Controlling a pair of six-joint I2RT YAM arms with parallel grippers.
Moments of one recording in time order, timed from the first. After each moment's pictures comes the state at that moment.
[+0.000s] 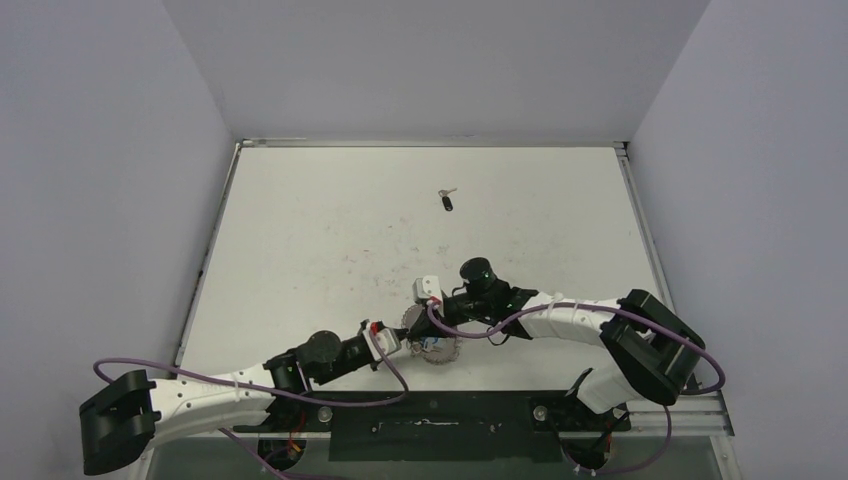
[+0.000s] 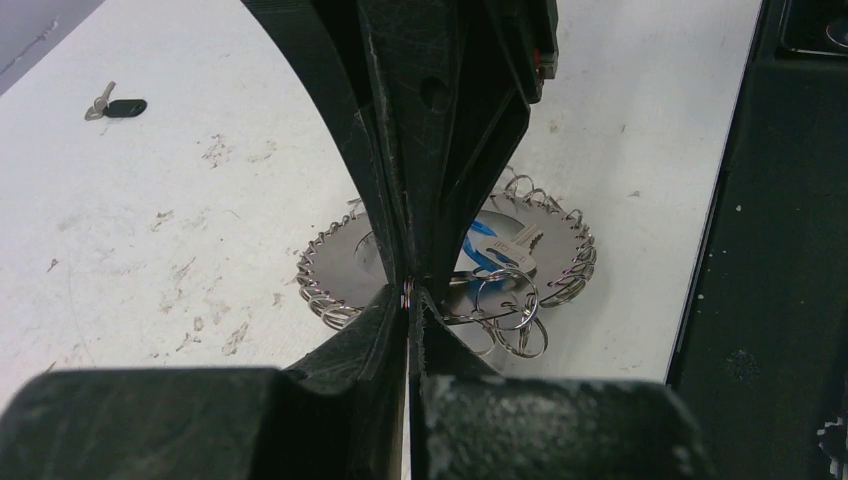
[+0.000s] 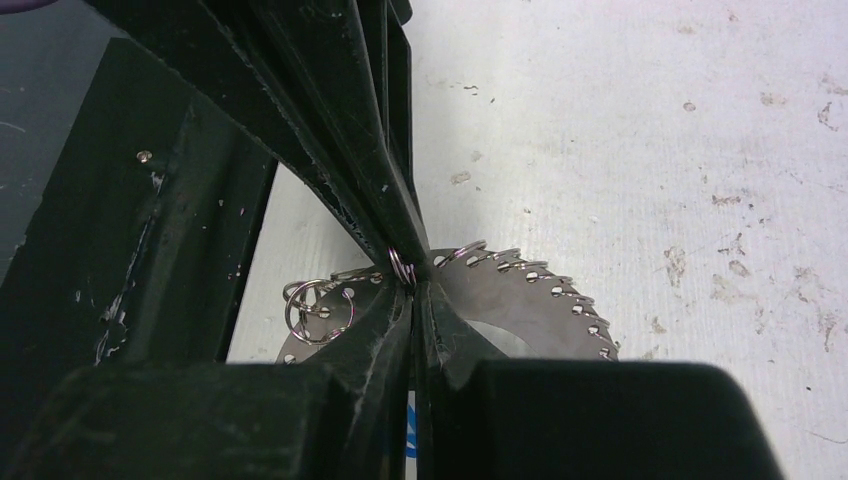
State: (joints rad) left arm -1.14 0.75 0.06 0.54 -0.07 0.19; right arm 0.85 1.47 0.57 0.38 -0.82 -0.35
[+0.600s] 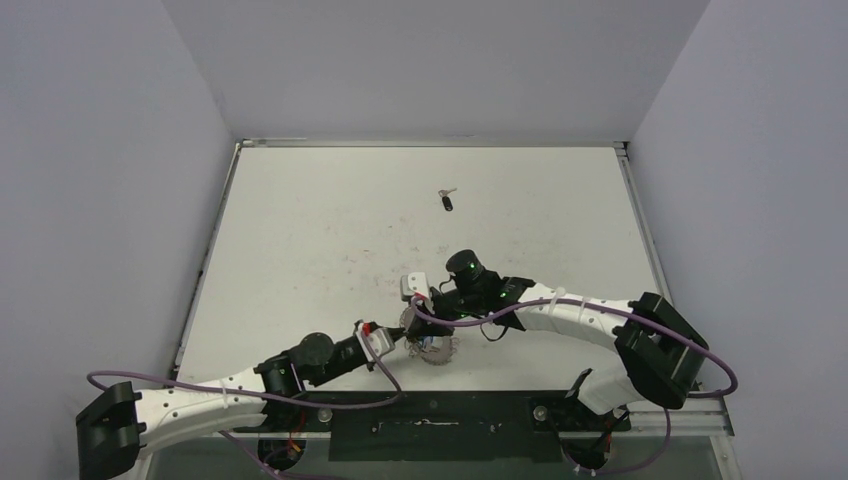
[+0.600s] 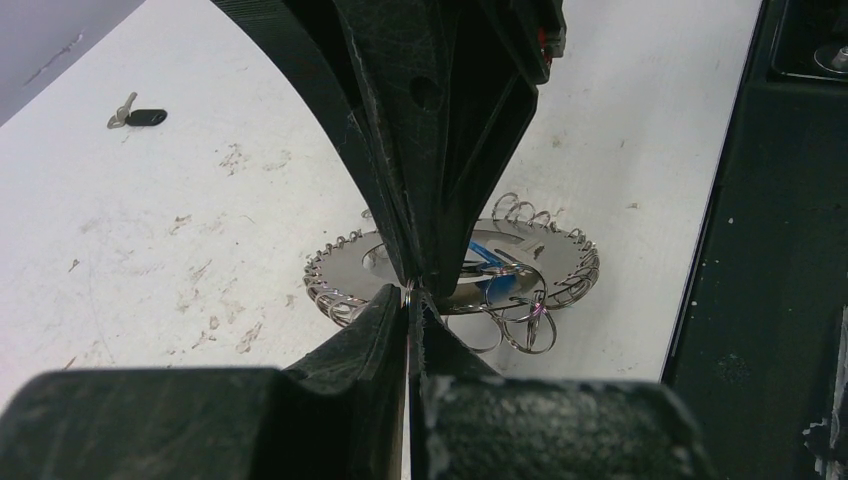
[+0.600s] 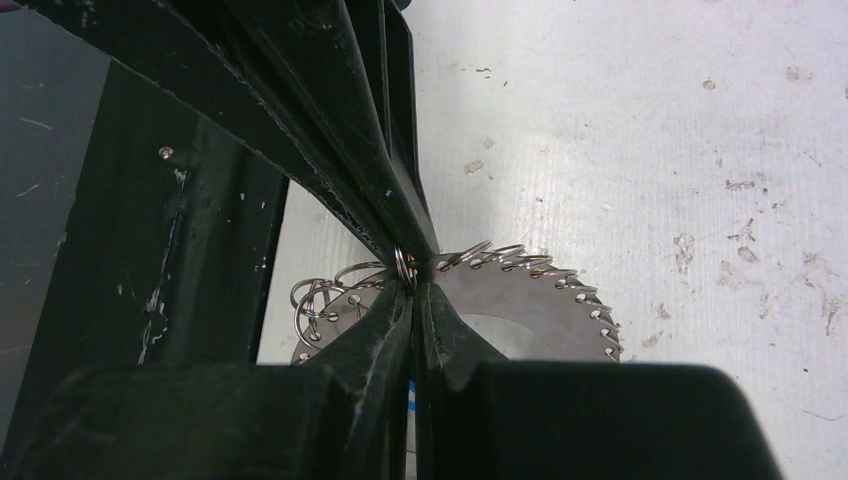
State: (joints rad) left arm -1.14 0.62 0.05 0.44 -0.09 0.19; right arm 0.89 1.44 0.75 0.01 -0.74 -0.40
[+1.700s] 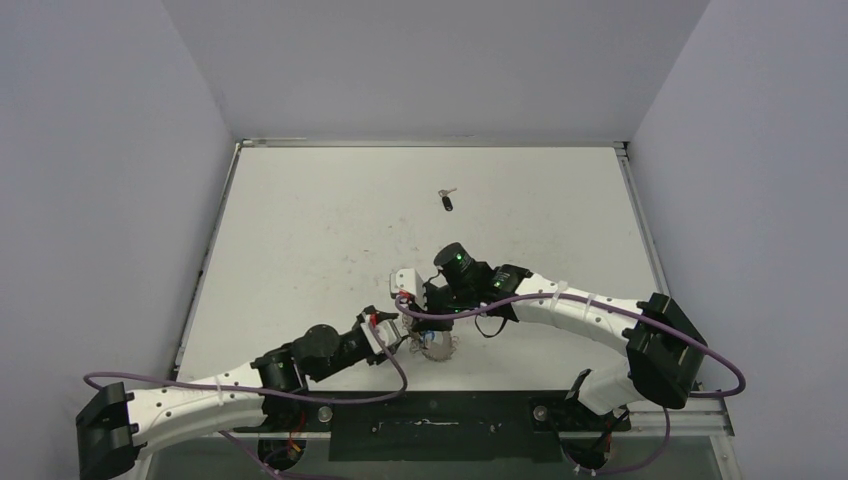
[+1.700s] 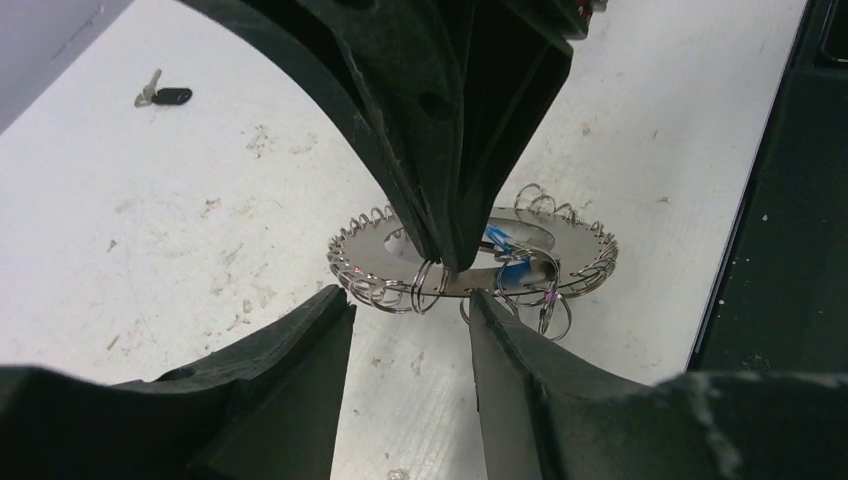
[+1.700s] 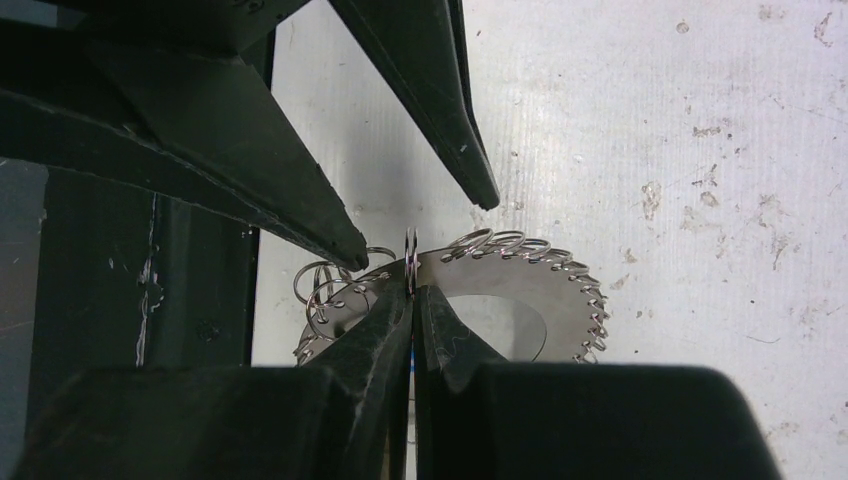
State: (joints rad) left arm -1.14 0.64 0.16 0.27 -0.14 0.19; right arm 0.94 1.44 0.93 -0.32 -0.56 -0.44
